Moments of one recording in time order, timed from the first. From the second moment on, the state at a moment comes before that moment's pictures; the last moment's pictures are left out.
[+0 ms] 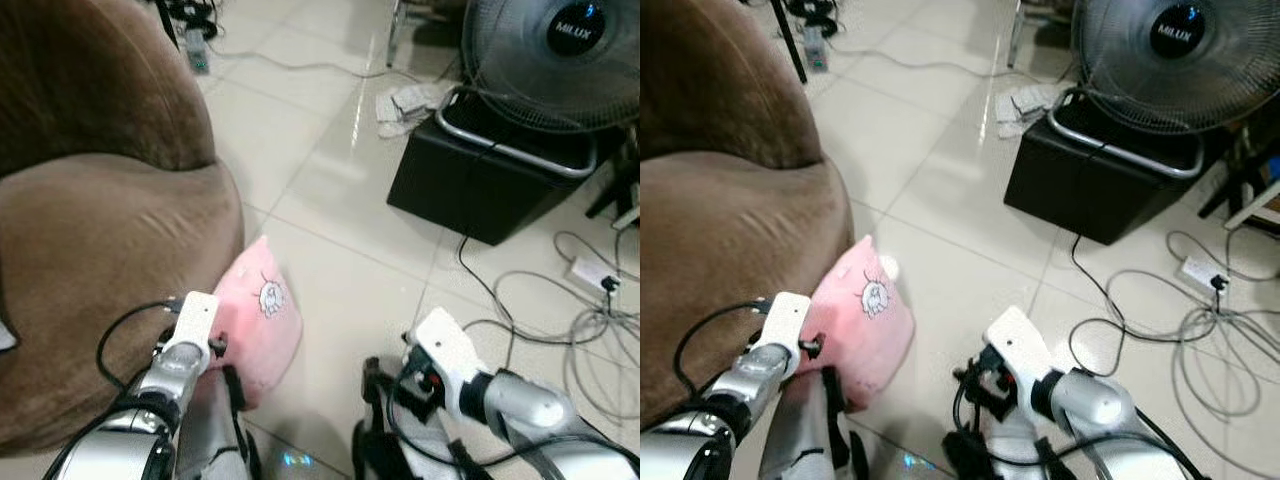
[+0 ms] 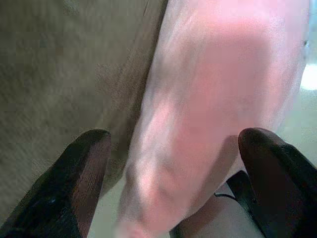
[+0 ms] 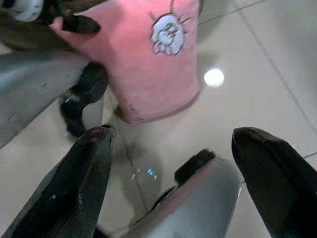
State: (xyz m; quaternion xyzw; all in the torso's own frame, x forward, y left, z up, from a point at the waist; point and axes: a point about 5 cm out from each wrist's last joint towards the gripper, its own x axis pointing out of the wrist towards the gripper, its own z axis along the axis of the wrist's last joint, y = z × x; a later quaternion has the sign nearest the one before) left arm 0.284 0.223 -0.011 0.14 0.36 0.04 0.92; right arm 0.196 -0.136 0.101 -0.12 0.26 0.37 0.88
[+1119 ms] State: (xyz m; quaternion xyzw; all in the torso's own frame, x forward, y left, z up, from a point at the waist) left arm 0.254 0.261 -0.022 0.15 0.36 0.10 0.91; right arm 0.173 -0.140 0.120 -0.14 0.25 0.42 0.86
